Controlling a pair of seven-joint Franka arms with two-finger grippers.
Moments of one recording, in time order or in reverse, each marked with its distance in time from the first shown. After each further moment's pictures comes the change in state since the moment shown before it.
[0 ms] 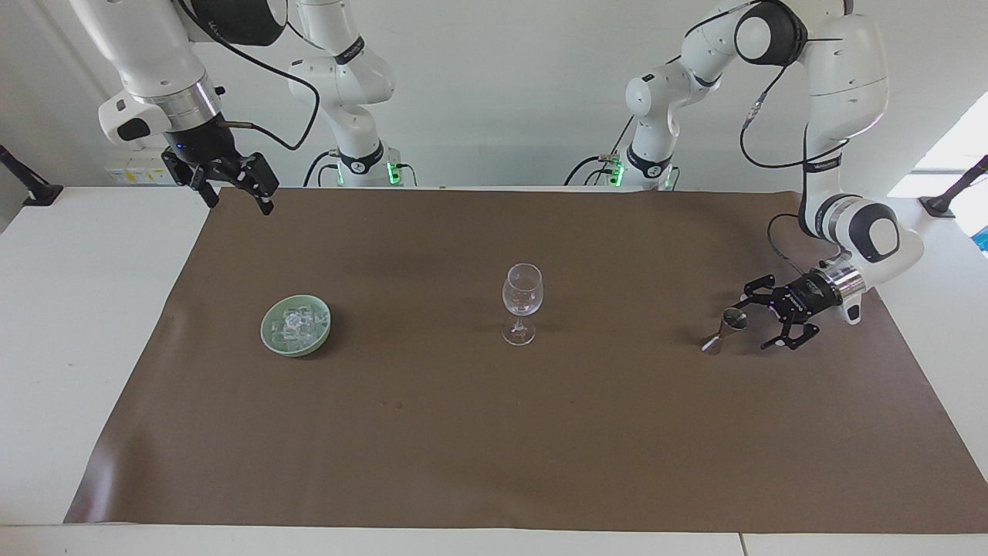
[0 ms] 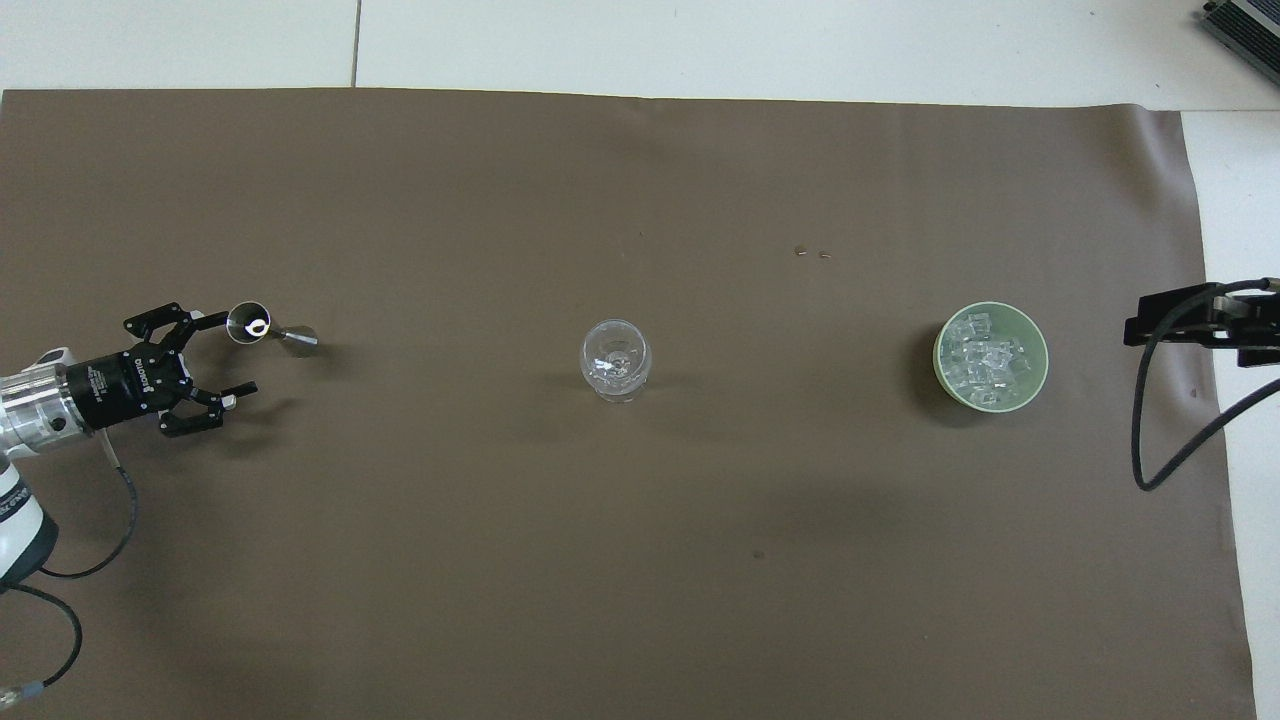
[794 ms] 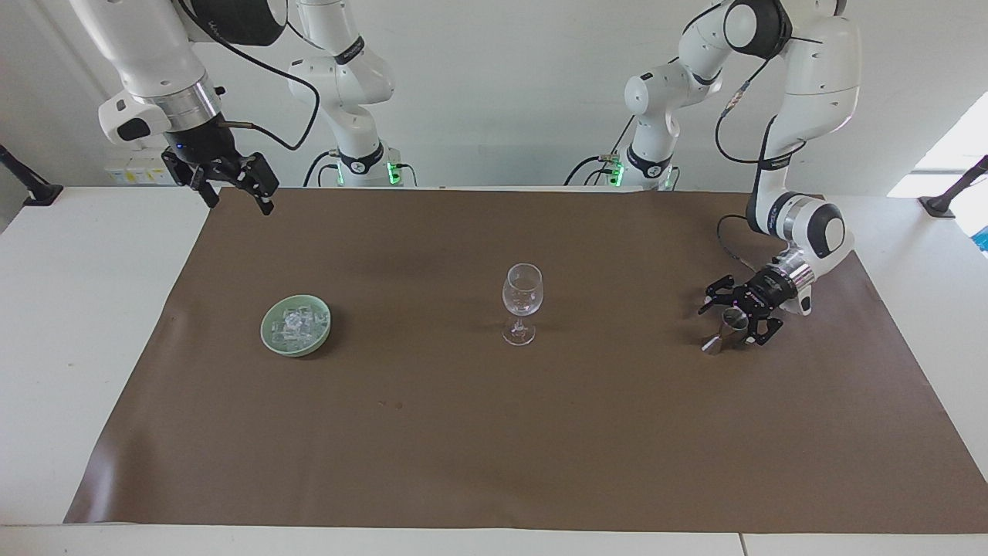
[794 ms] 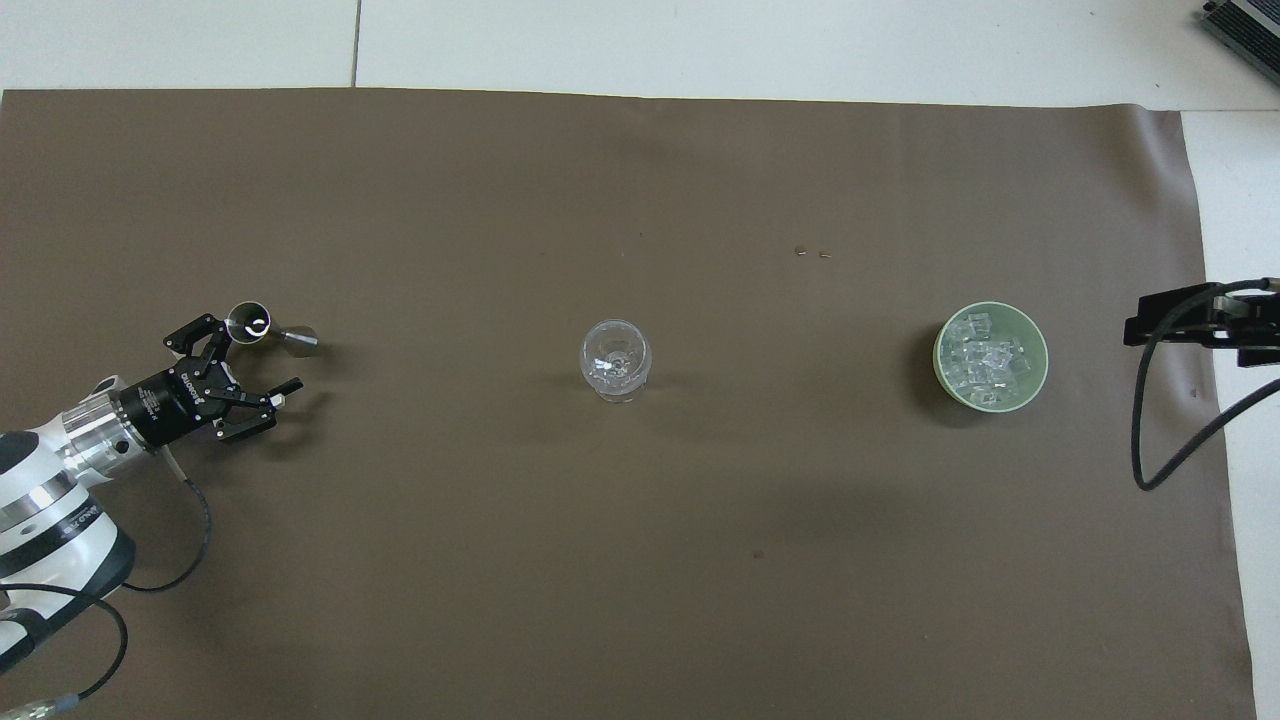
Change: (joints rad) left arm -0.061 -0.039 -0.005 -0.146 -0.249 0.053 0.119; right arm 0.000 0.000 0.000 0.000 0.000 0.000 0.000
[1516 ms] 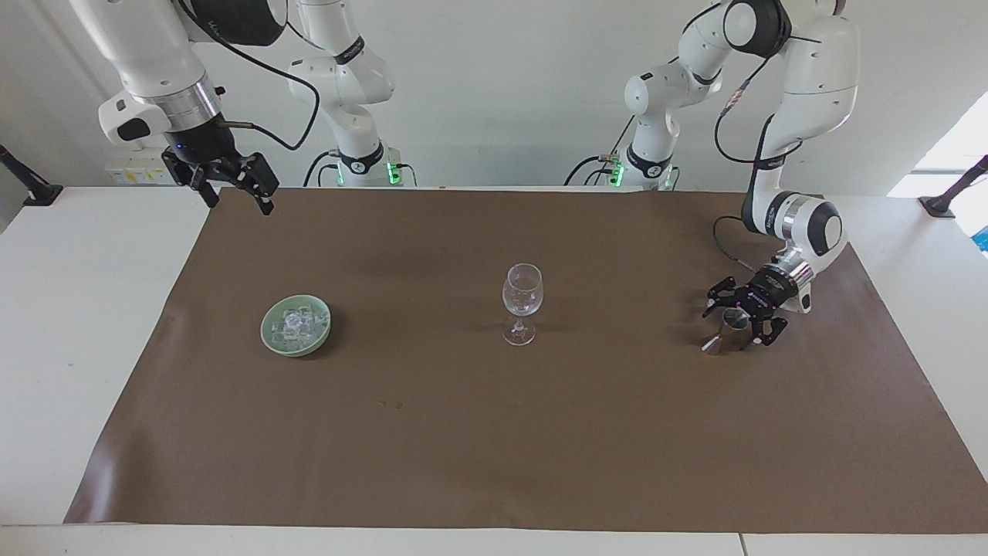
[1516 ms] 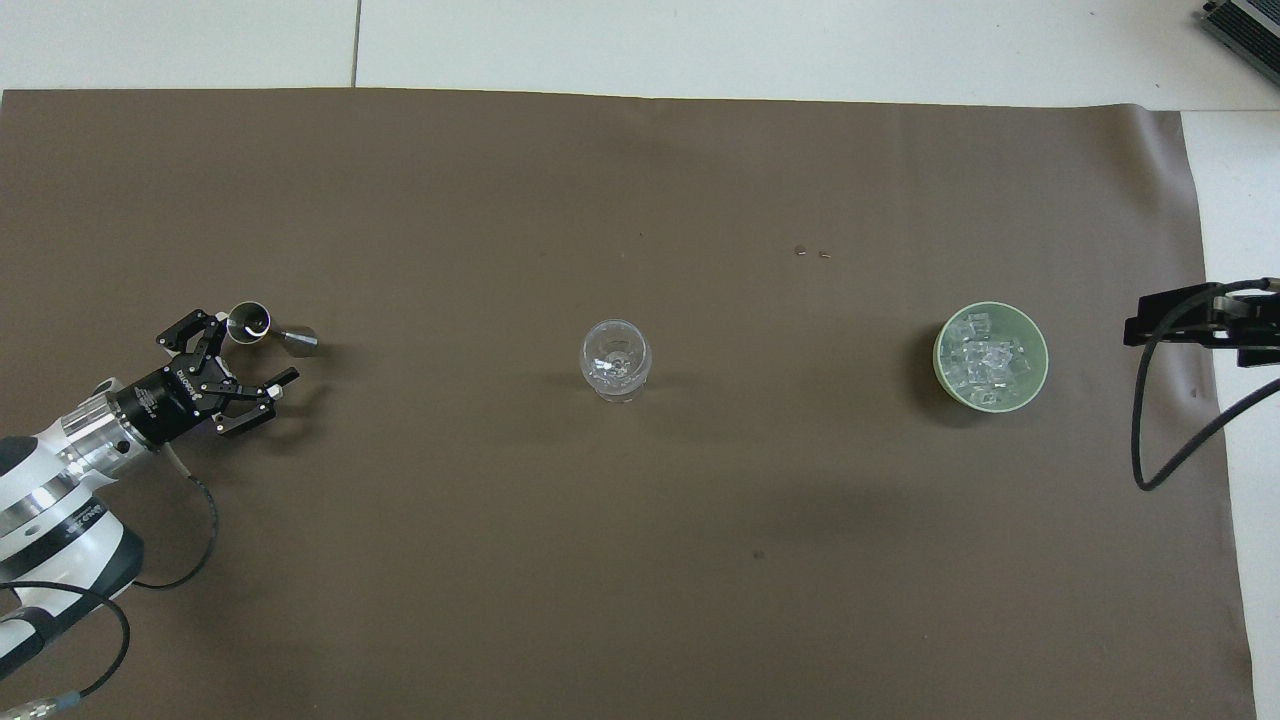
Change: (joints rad) left arm -0.004 -0.003 -0.001 -0.024 -0.099 0.001 0.040; right arm 0.000 0.000 0.000 0.000 0.000 0.000 0.000
